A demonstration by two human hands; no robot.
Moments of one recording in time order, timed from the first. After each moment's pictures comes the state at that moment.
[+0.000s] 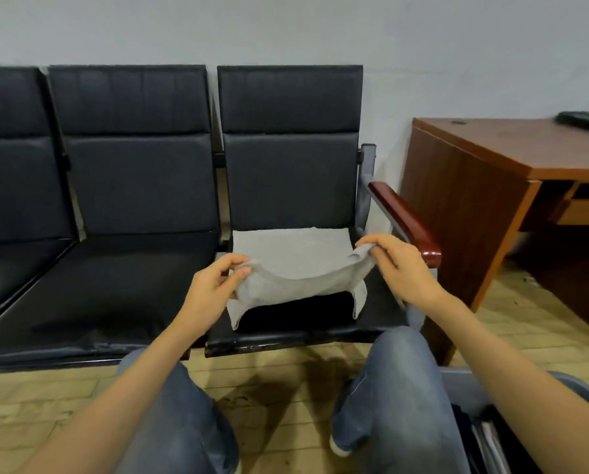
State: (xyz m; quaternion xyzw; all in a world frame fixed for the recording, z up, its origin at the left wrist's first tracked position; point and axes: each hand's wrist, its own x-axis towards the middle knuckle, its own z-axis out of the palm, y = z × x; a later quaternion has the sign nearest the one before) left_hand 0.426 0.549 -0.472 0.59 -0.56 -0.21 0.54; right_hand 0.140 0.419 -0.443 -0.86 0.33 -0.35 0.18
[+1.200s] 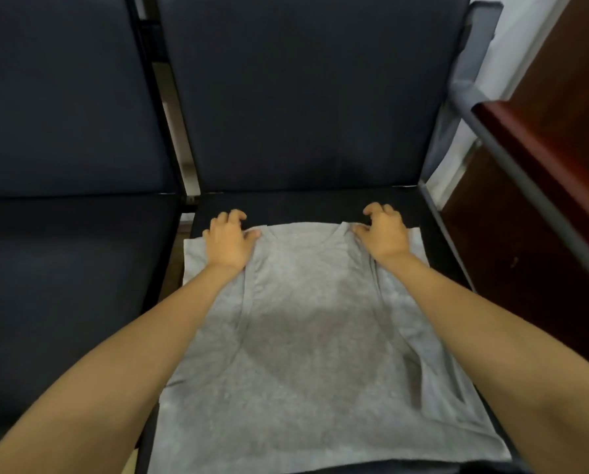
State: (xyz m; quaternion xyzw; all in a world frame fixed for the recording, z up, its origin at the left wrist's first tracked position) left_hand 0.571 0.159 -0.669 0.85 -0.47 -0.07 0.23; right_hand 0.330 0.049 -0.657 -0.77 0.60 -0.15 0.16
